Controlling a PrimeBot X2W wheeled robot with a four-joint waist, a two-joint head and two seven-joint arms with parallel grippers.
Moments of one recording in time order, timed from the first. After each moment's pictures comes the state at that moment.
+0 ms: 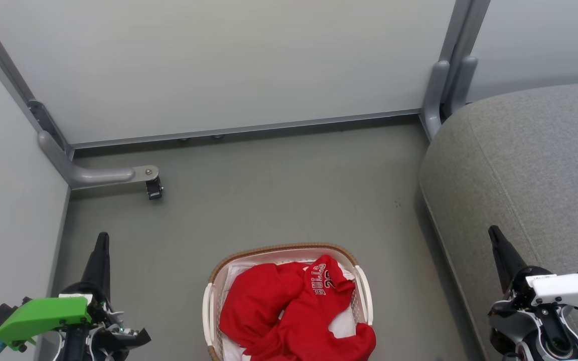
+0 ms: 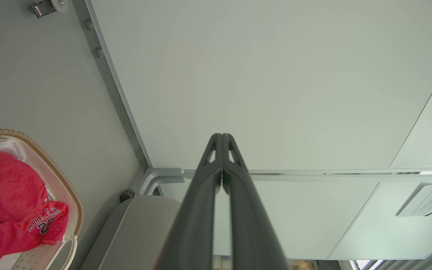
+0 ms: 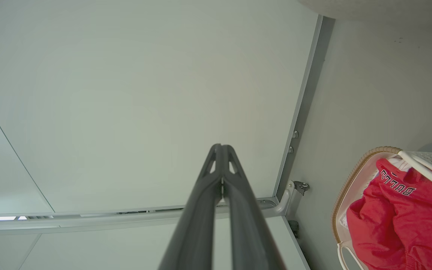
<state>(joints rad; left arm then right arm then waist) -0.10 0.05 0.11 0.24 -1.61 -0.13 0.11 -0.11 -0.05 -0.11 0.25 1.61 0.13 0.11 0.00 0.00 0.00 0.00</state>
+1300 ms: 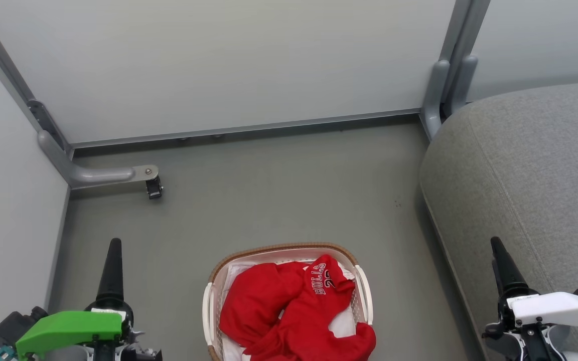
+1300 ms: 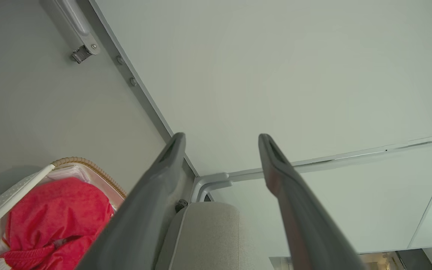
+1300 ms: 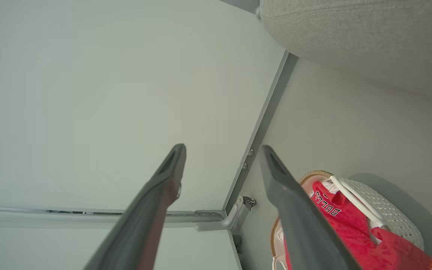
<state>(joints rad) -0.02 0.04 0.04 0.18 -1.35 -0.10 0.00 -0.05 -0.03 -0.09 0.26 1.36 0.13 0.00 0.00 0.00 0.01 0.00</state>
